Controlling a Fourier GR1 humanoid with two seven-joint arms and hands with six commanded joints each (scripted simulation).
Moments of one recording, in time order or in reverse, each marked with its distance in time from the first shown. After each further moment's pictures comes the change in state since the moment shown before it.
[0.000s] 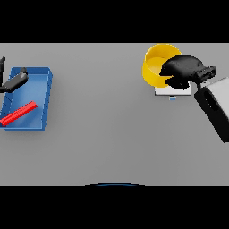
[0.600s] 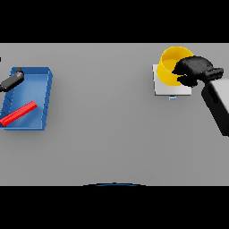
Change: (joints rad) left arm -0.004 0.014 0.006 0.019 0.002 -0.017 0.023; right arm -0.059 0.030 0.008 0.381 0.038 -0.197 -0.082
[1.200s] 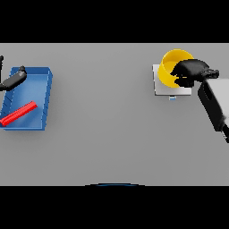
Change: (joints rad) left arm -0.015 -0.016 -0.005 0.006 -0.003 0.002 -0.002; right arm -0.068 0.063 0.014 0.225 -0.017 -0.050 -0.031
